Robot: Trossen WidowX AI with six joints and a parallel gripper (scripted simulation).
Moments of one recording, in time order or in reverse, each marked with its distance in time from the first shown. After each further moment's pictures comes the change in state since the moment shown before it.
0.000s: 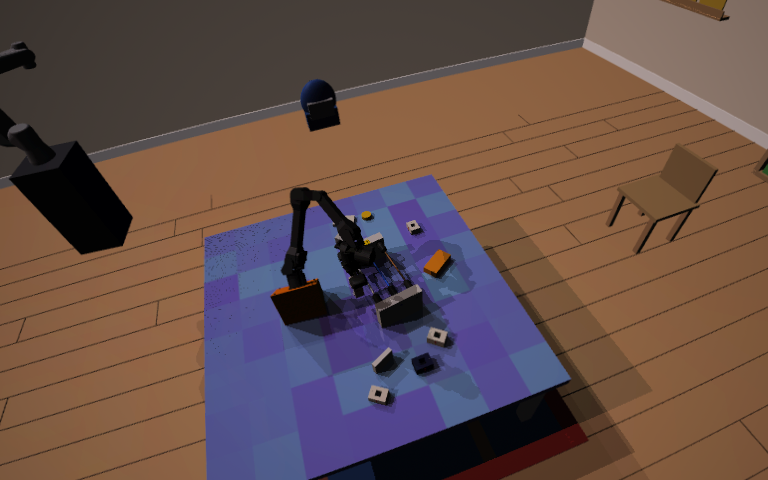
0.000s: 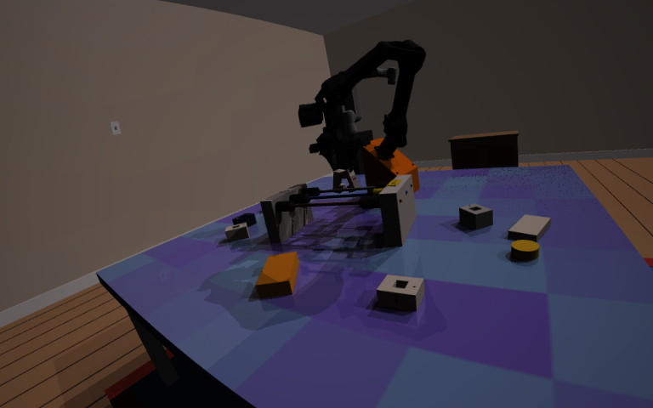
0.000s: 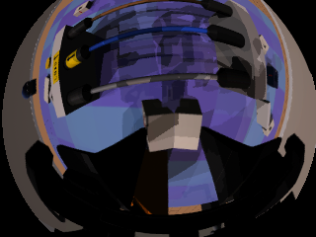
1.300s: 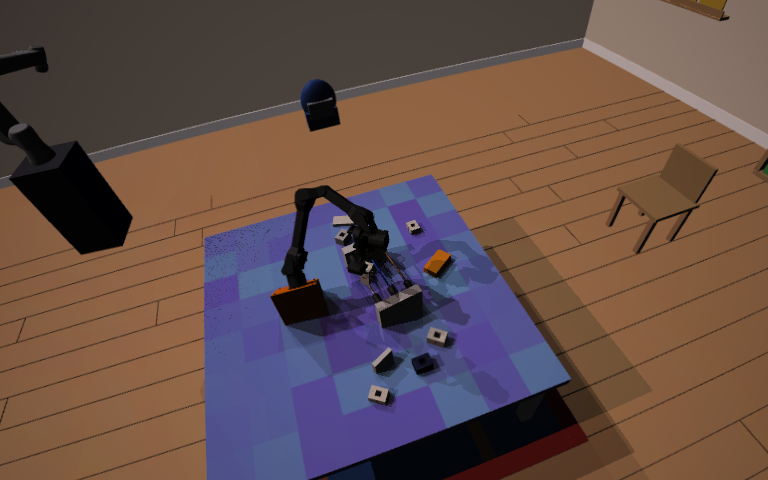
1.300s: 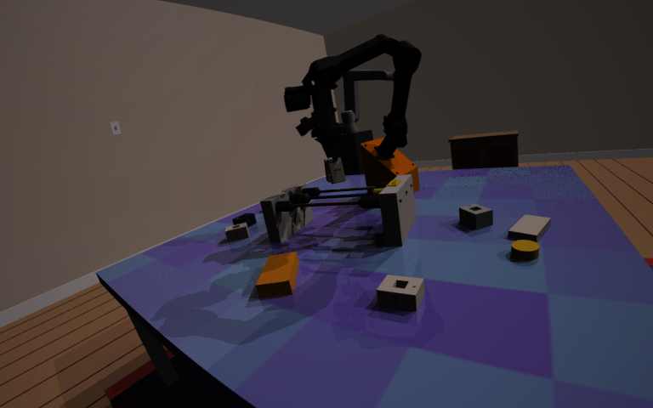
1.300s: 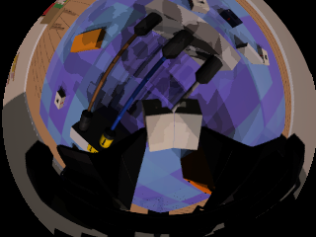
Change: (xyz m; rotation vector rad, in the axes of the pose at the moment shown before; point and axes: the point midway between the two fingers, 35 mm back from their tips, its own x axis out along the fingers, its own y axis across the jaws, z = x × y) arm -0.047 0.004 0.060 0.788 -0.005 -0.009
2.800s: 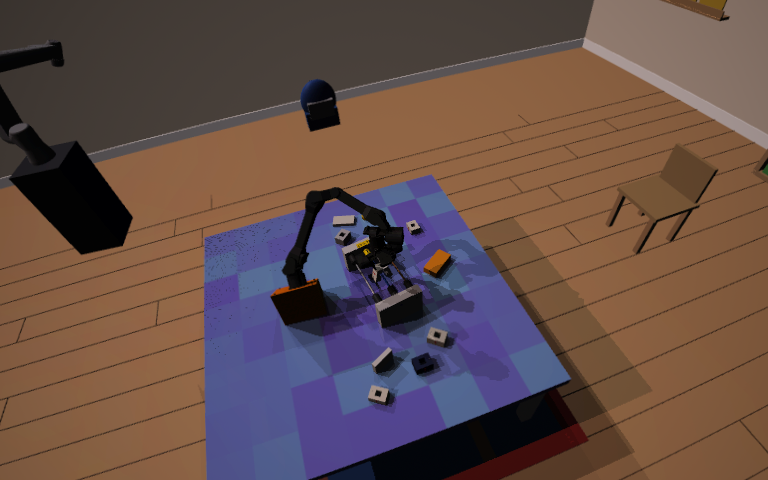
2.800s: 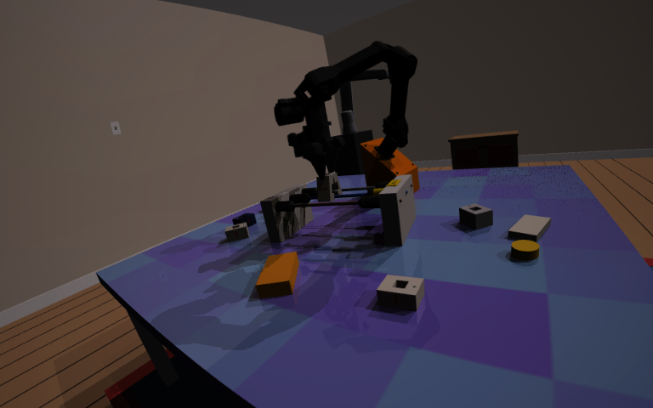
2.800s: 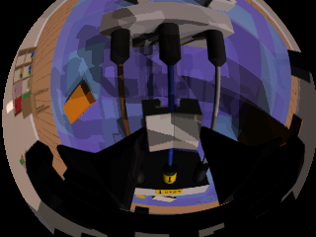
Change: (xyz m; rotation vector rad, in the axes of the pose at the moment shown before) arm 0.035 0.051 0.036 0.710 0.008 0.005
